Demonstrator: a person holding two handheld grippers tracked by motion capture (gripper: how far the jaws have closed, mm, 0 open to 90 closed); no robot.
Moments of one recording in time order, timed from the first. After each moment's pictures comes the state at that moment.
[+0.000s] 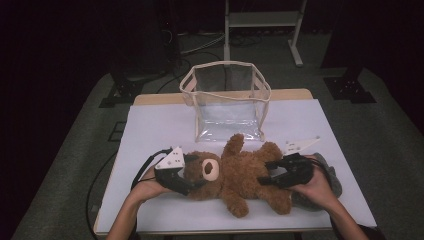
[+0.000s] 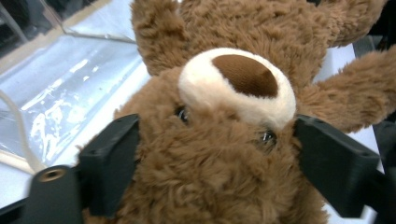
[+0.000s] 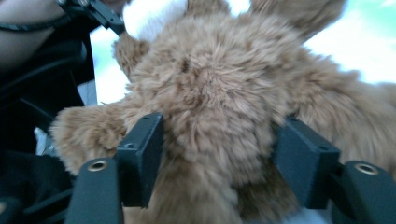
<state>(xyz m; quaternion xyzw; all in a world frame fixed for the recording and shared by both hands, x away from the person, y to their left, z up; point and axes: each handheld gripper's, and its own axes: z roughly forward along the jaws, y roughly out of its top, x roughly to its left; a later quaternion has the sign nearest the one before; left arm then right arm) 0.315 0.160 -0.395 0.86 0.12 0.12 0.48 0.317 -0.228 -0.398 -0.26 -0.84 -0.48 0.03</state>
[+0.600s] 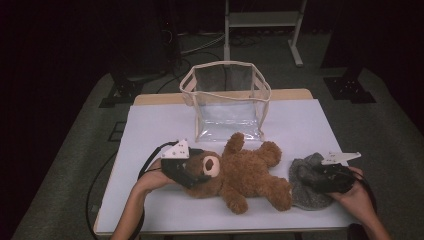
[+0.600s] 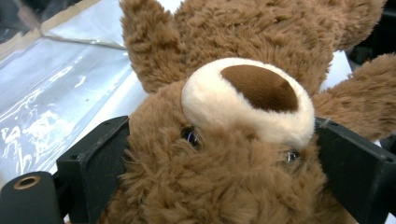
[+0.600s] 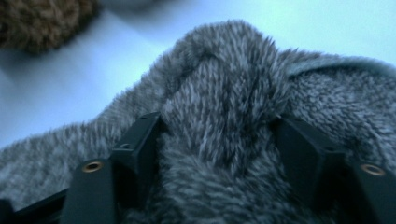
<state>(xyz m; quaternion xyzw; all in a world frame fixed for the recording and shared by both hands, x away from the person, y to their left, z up) 0.345 0.149 -0.403 0.86 0.11 0.08 0.50 0.308 -0.340 -0.456 -0.40 -0.83 -0.36 -0.13</state>
